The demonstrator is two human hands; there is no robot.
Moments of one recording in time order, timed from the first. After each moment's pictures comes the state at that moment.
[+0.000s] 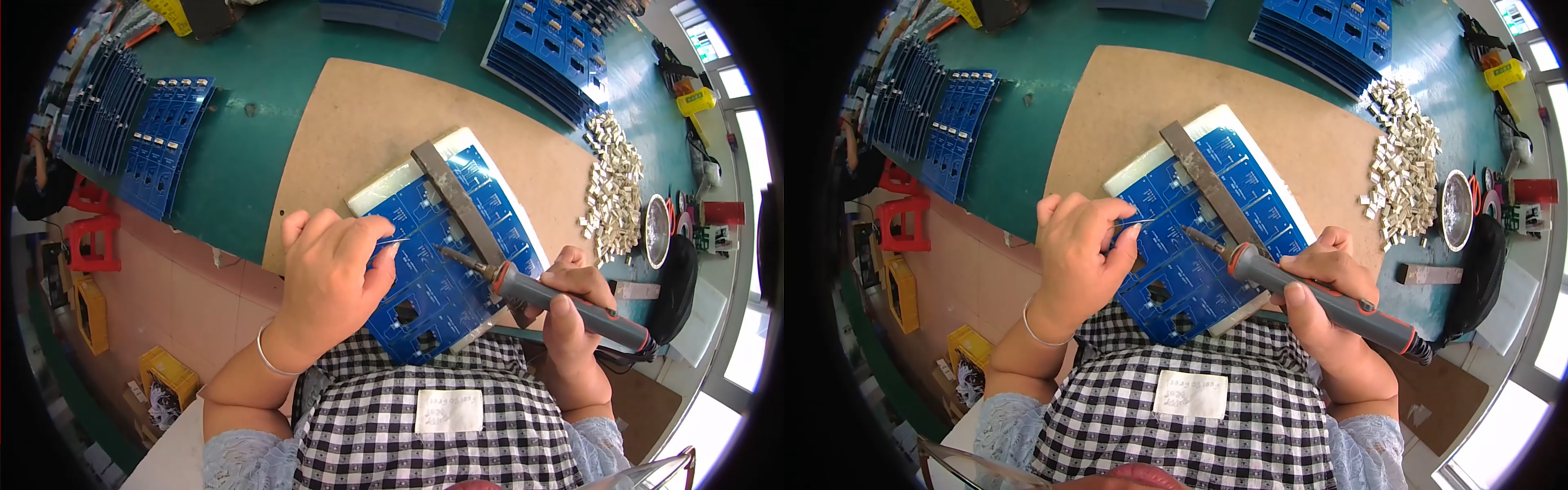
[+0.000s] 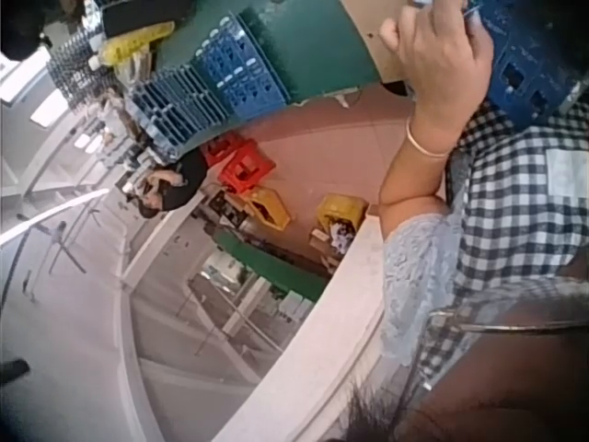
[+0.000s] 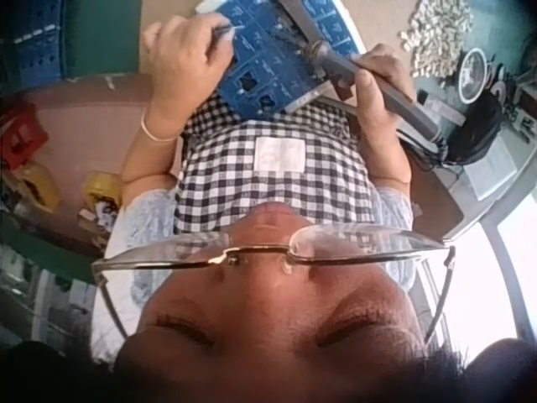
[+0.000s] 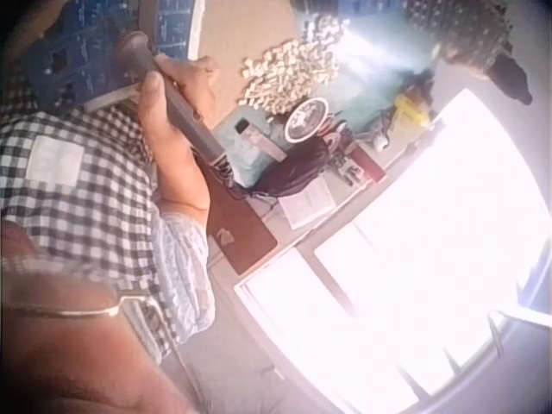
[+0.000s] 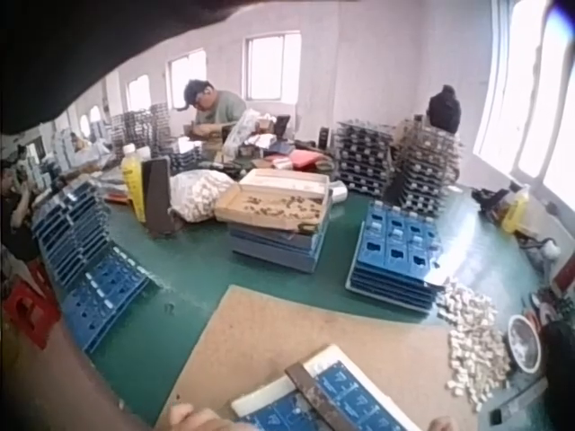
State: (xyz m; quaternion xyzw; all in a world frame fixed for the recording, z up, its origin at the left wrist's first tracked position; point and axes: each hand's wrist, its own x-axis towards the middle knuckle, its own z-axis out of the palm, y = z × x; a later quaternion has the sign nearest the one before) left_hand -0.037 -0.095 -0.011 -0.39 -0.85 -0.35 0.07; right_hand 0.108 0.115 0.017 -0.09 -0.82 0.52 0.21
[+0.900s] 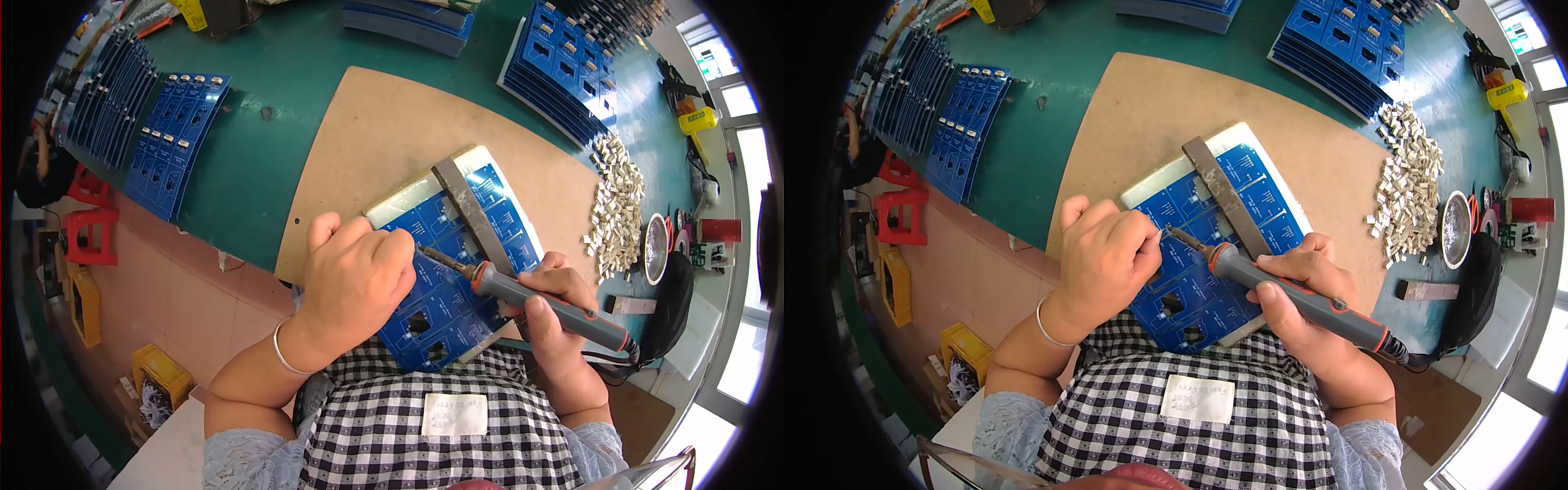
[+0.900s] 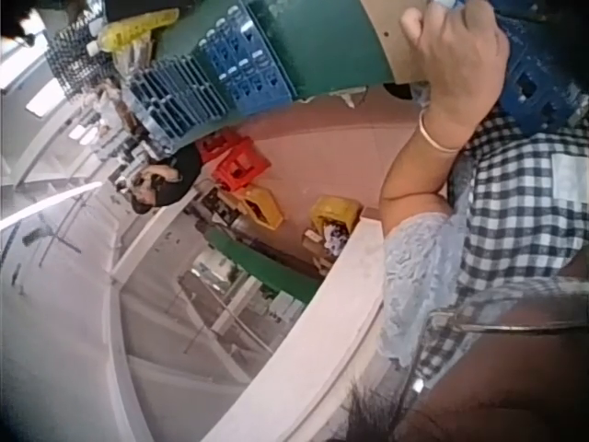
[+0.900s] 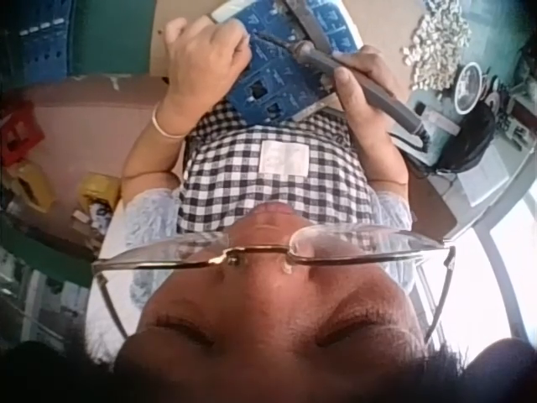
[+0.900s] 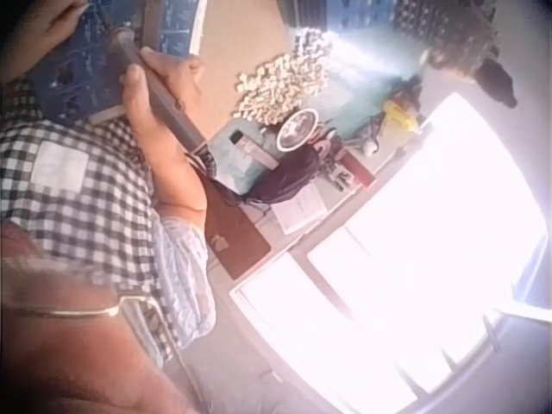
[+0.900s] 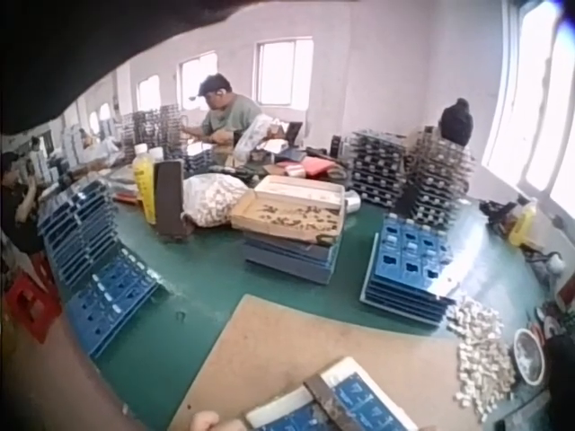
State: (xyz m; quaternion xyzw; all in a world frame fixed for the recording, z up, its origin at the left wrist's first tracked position) left_hand -0.046 -0.093 -0.021 -0.44 -0.84 -0.30 0.09; right_hand 0.087 0.105 0.017 -0.05 -0.84 0.53 0.14
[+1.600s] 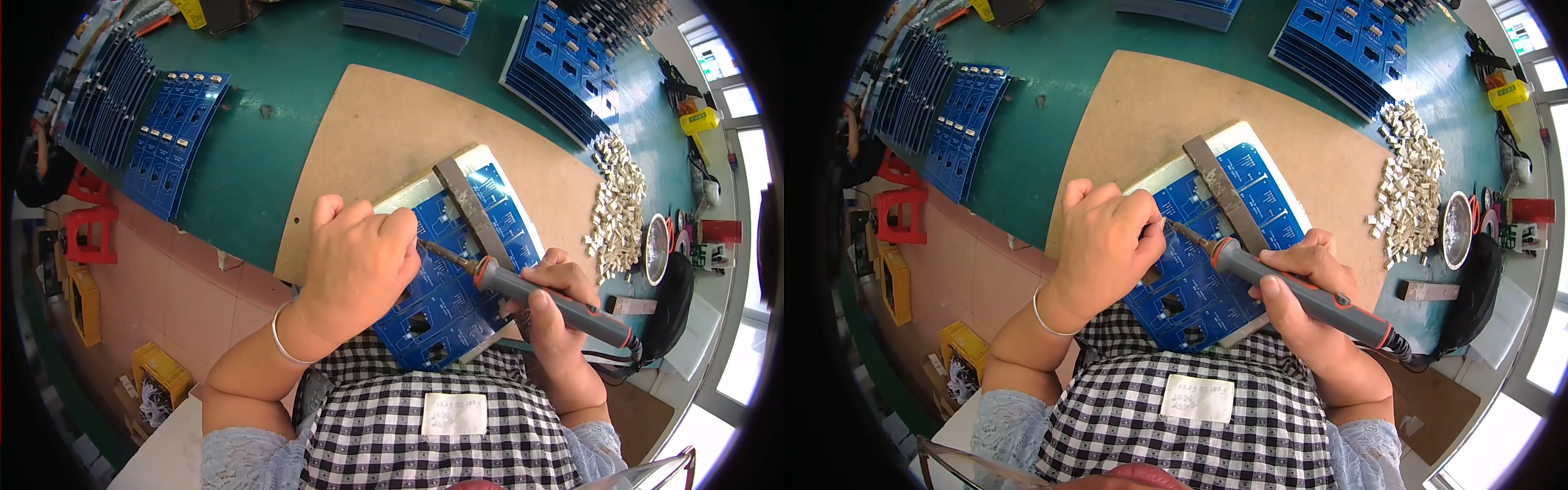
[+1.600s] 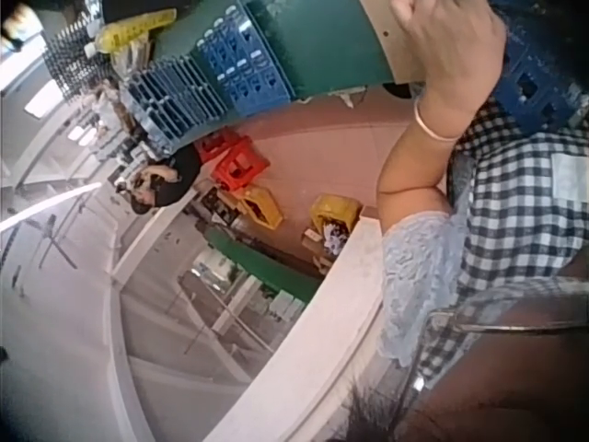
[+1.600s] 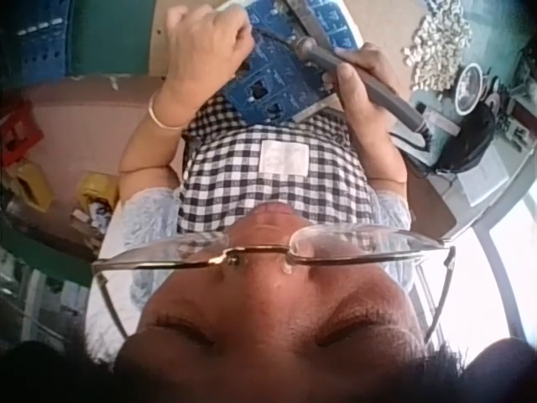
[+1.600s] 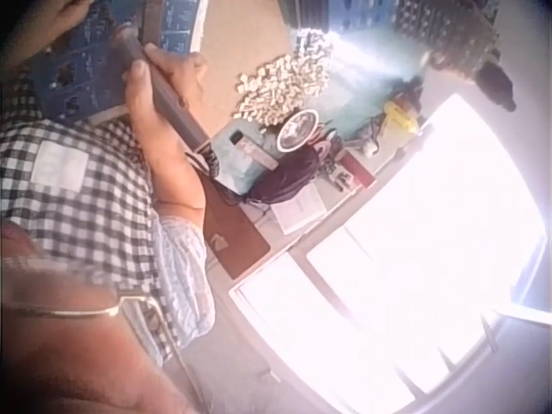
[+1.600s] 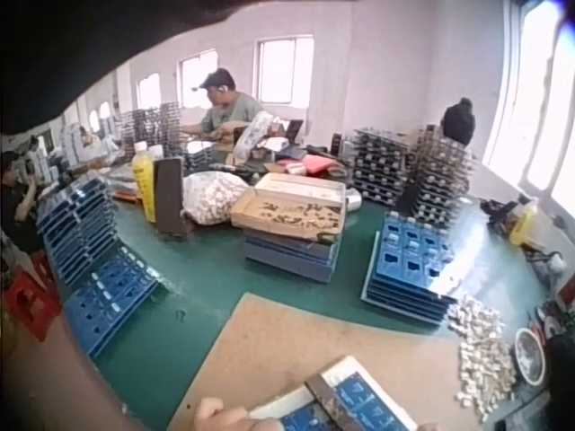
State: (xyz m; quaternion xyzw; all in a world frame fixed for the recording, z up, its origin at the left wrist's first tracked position) left_hand -0.056 -0.083 -0.018 -0.44 -0.85 -0.29 0.06; right_hand 0.086 0.104 0.018 -0.07 -0.83 0.53 0.14
